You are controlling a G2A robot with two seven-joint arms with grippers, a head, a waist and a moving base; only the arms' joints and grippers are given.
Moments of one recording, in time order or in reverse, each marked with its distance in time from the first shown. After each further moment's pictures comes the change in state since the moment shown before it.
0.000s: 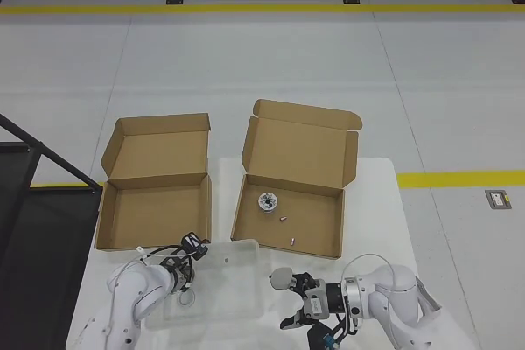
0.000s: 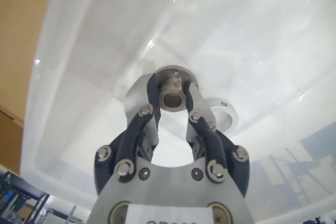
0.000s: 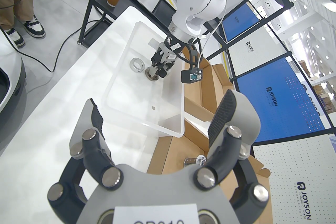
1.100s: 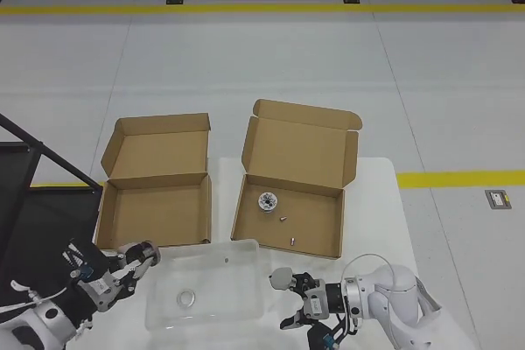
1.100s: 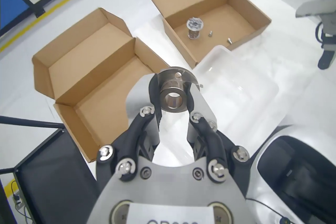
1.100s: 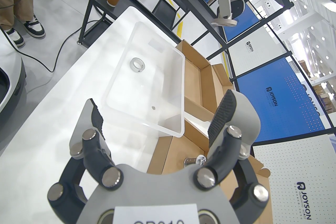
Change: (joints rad) left arm 0.552 0.061 -0.704 -0.549 -0.395 -0.225 0.617; right arm 0.000 0.000 0.000 0.000 0.000 0.000 0.000
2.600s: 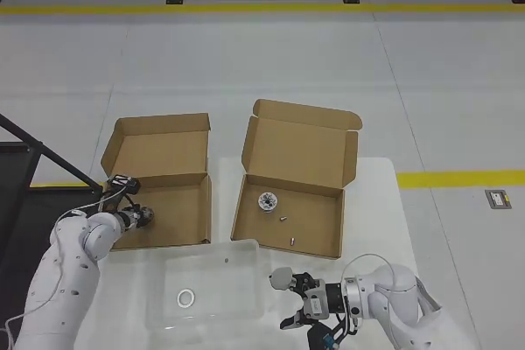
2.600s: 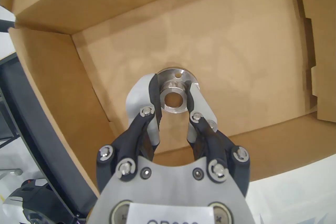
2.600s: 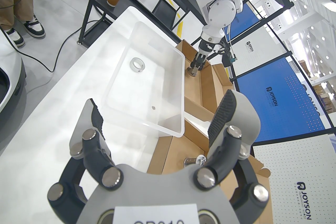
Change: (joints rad) left arm -0.978 -0.014 0.617 1.166 0.233 0.380 -0.275; right arm 0.000 0.000 0.000 0.000 0.000 0.000 0.000
